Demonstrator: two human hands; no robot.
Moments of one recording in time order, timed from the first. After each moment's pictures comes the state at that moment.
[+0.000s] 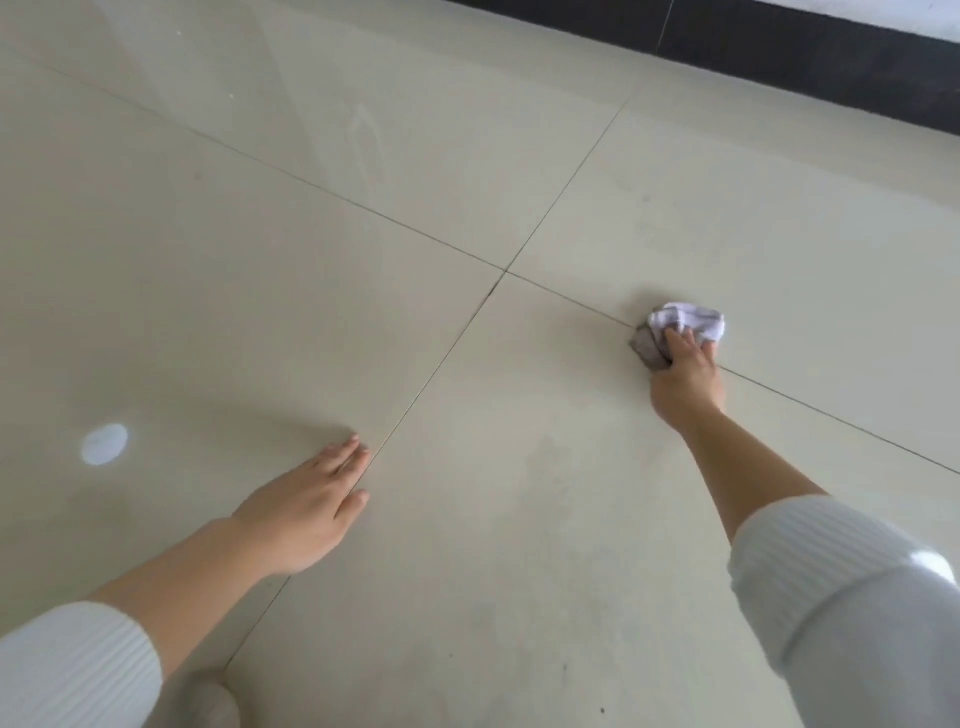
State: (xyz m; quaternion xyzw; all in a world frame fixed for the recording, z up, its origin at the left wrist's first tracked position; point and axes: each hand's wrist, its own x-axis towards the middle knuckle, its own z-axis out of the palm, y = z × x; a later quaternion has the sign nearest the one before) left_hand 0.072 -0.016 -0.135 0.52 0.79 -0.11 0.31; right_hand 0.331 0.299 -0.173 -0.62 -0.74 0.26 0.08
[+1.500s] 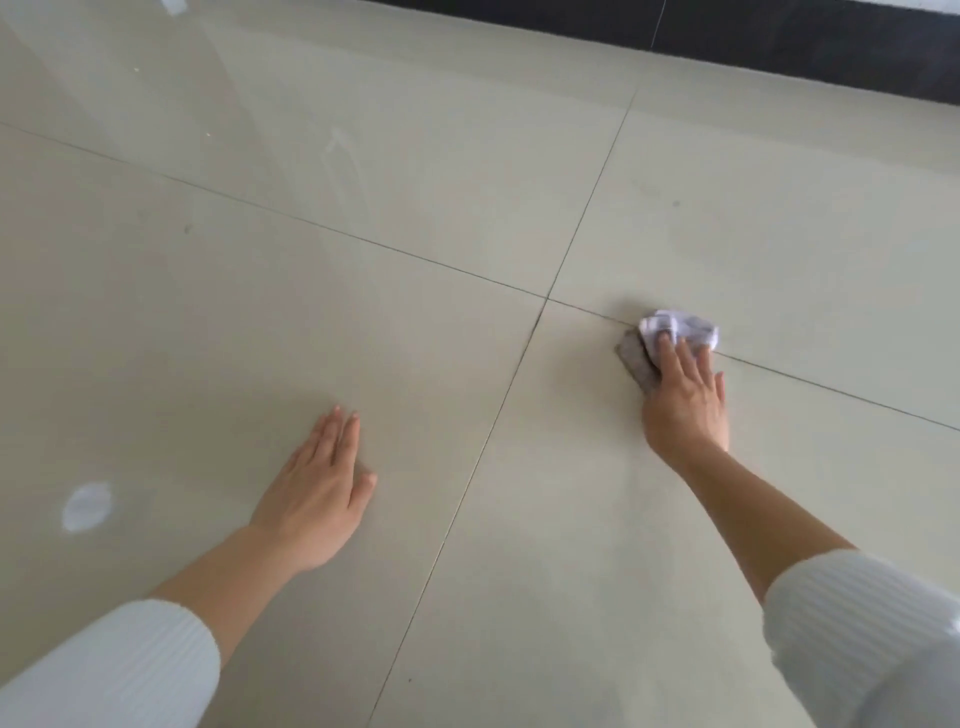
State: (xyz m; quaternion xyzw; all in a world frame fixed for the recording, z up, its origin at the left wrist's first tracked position) left_hand -0.041 0.022 -0.161 0.53 0.82 -0.07 0.20; right_hand 0.252 0.257 -0.185 -0.61 -0.77 0.17 0.12
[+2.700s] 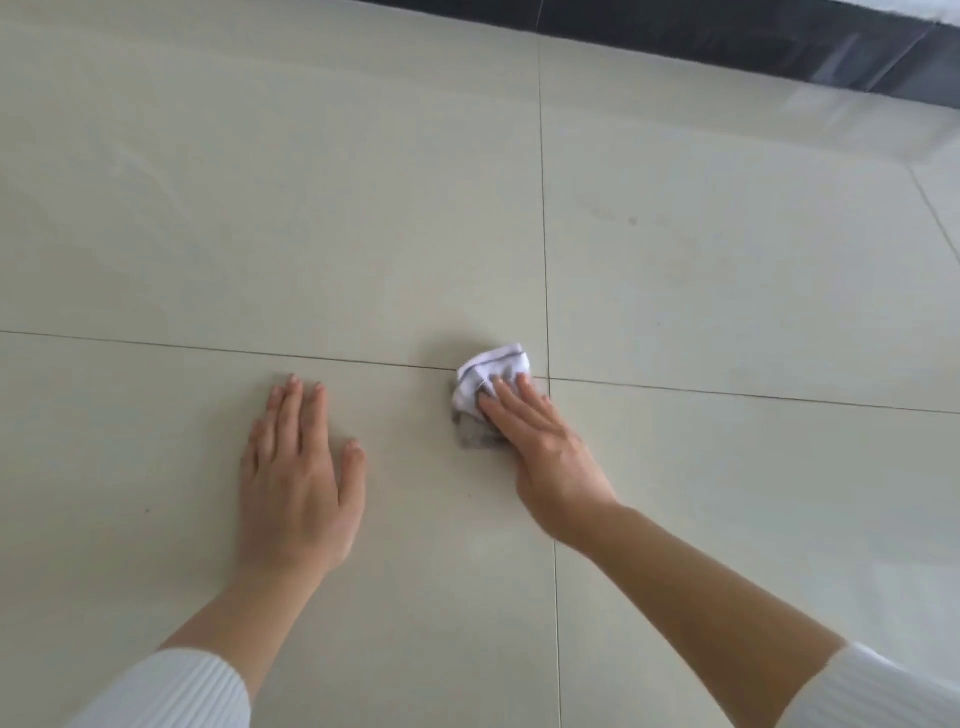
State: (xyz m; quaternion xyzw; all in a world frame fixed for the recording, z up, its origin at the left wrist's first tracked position) left_hand -0.150 0.199 -0.205 0.60 0.79 0.12 0.08; right_hand 0.086 0.254 -0.190 -0.50 -0.82 0.24 0.13
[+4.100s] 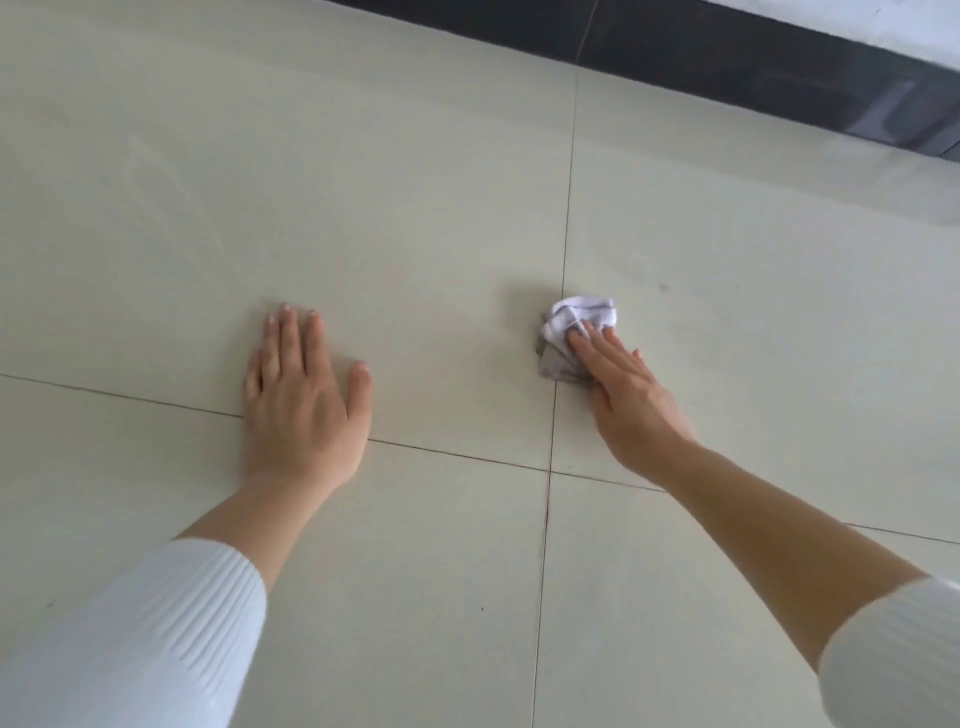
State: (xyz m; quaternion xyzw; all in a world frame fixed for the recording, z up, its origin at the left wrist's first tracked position) left_hand -0.147 0.335 -0.214 0.54 0.83 0.11 0.05; right_hand 0.144 0.415 -0.187 -0.55 -0.81 0.20 0.07
